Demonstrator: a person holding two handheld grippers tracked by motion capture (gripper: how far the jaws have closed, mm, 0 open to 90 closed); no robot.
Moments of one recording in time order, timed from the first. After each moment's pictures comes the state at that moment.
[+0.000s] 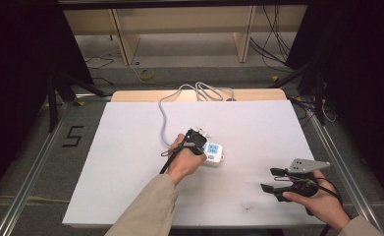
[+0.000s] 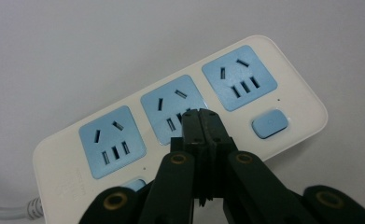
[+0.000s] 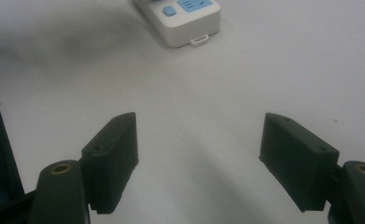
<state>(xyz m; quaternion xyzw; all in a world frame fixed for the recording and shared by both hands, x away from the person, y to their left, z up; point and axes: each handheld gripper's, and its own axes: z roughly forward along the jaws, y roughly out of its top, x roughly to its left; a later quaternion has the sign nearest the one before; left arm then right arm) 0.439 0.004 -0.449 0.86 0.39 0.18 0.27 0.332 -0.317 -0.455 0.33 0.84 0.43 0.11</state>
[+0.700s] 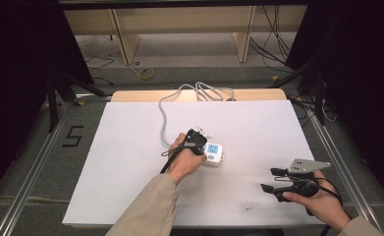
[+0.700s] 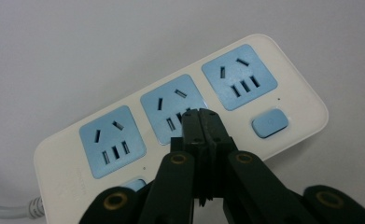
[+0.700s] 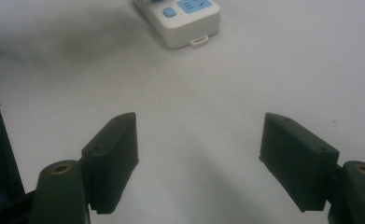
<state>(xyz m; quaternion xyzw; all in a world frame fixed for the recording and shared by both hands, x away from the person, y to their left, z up) 0.439 0.003 -0.450 0.86 0.39 0.19 0.26 0.331 -0.317 -0.455 0.33 0.83 0.43 0.11</state>
